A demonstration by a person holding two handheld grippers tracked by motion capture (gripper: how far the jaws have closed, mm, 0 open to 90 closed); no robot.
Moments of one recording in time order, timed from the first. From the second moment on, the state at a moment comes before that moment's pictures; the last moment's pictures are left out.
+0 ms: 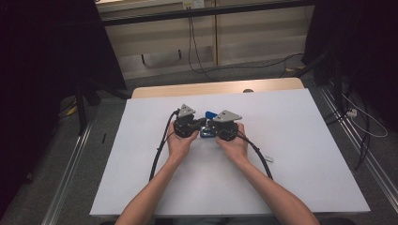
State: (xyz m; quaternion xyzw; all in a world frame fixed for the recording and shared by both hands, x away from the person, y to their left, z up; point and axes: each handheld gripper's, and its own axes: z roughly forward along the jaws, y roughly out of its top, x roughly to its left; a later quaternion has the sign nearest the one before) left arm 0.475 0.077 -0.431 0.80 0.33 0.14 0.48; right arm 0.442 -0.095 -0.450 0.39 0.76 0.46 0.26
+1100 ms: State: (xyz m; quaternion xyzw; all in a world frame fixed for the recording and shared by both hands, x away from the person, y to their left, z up) left arm 0.477 0.080 -0.444 0.81 0.33 0.15 0.46; right arm 0.444 -0.090 -0.444 0.39 0.74 0.47 0.27
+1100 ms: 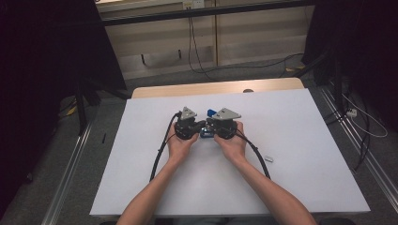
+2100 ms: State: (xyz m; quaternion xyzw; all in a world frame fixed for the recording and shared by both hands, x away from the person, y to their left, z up) left arm 0.477 0.080 -0.452 0.81 0.32 0.15 0.46; right arm 0.443 -0.106 -0.433 0.40 0.73 0.47 0.29
